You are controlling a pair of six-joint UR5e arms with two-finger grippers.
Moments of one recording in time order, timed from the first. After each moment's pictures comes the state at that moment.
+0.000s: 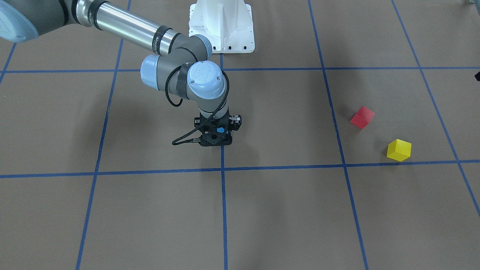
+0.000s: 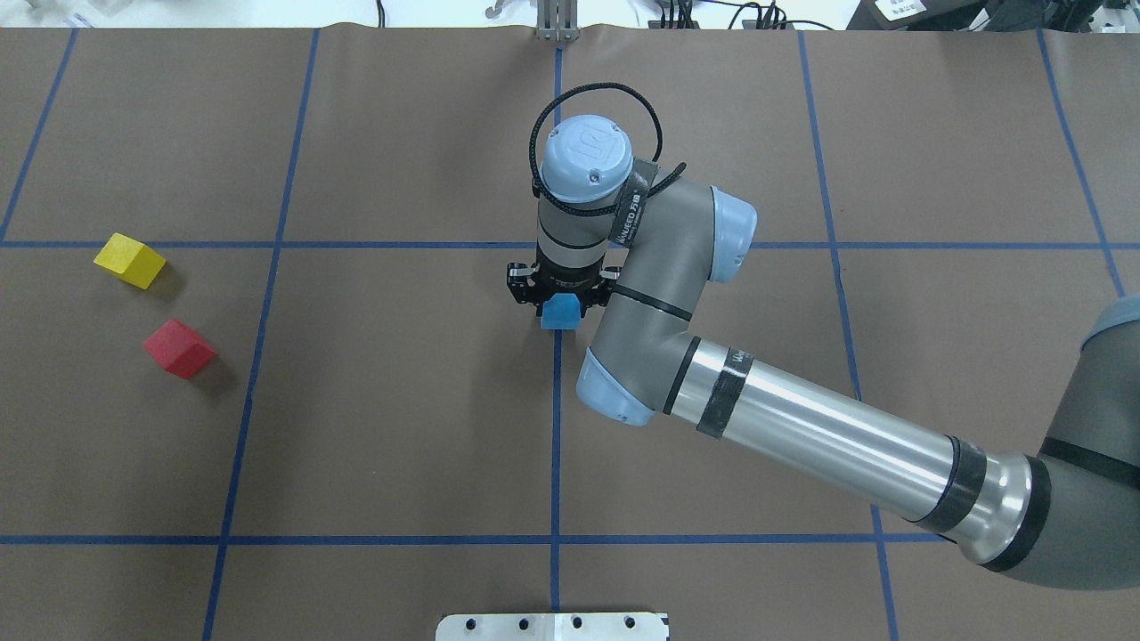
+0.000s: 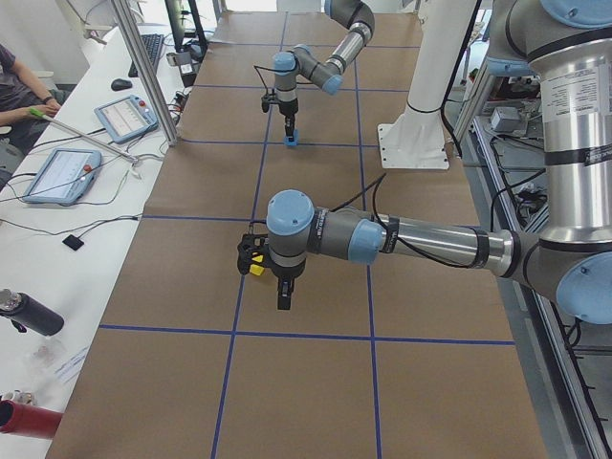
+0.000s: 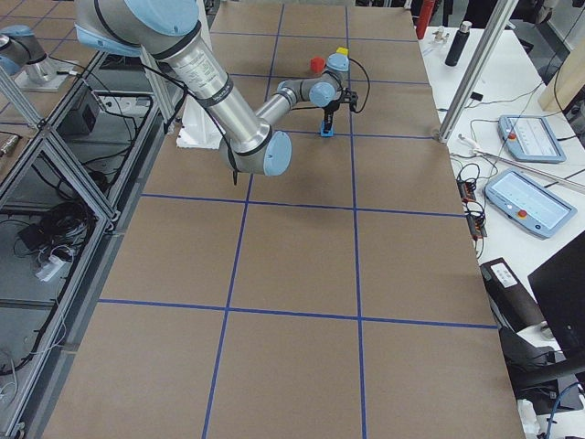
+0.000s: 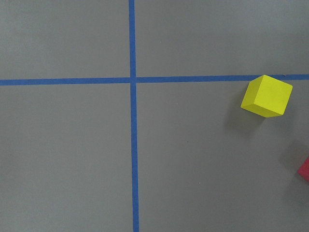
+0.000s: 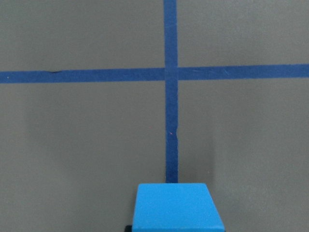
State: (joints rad) left arm -1.51 -1.40 -1.88 -1.64 -2.38 -0.16; right arm 0.57 -0.66 1.26 -1.42 2.04 1.17
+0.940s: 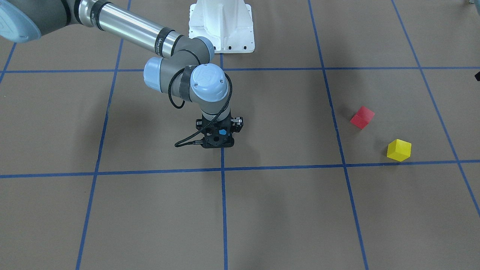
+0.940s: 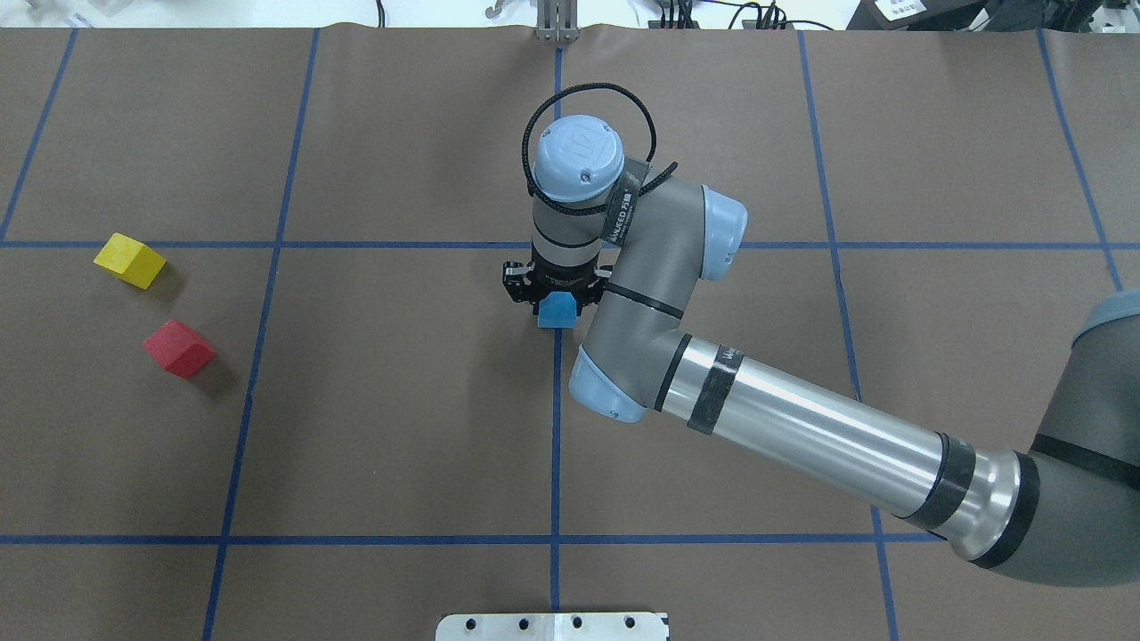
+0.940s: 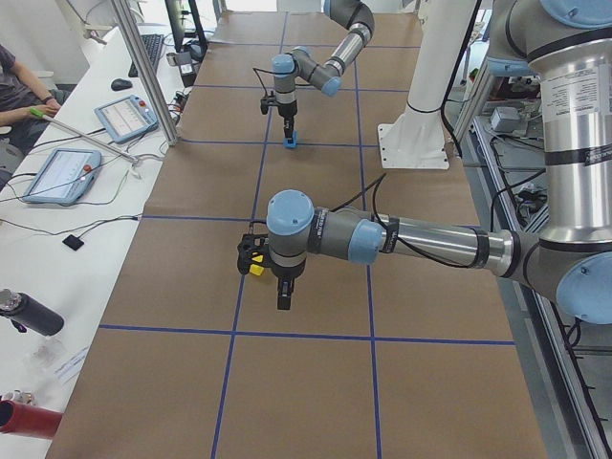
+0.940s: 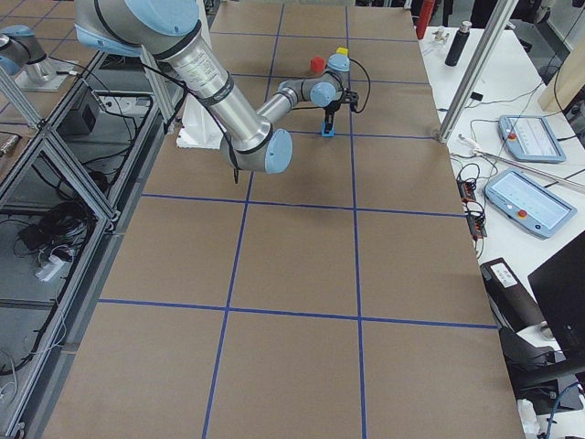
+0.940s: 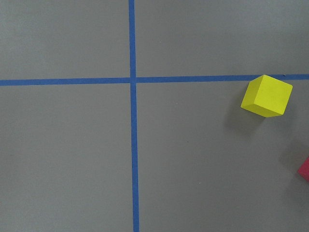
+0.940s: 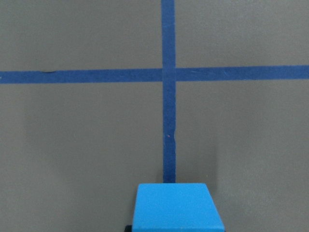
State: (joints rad) left arm -1.51 -1.40 -1.88 -1.64 -2.38 -0.16; right arm 0.57 -0.64 1.22 -1.41 2.03 1.17
